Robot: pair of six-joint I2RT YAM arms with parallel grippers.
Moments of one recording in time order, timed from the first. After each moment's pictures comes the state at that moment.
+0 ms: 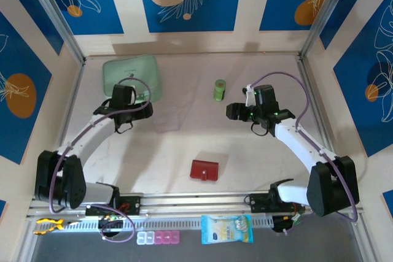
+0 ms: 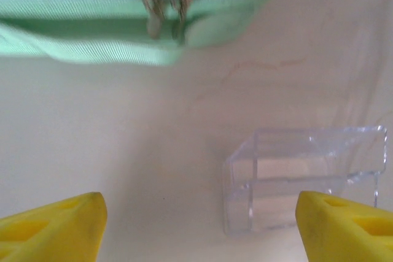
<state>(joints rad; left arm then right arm) -0.25 1.37 0.90 -0.46 0.03 -0.38 0.29 1.25 0.82 -0.39 -0.28 0.33</state>
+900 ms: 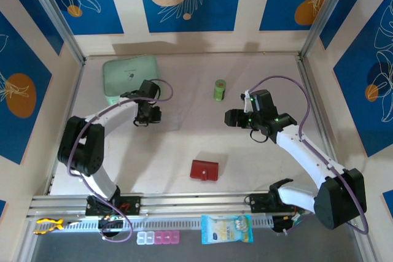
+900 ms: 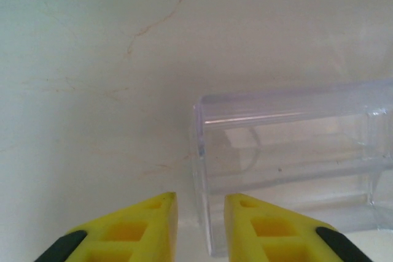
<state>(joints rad) -0.39 1.70 1.13 -0.66 -0.05 -0.38 0.37 1.14 0.82 -0.52 -0.20 0.40</state>
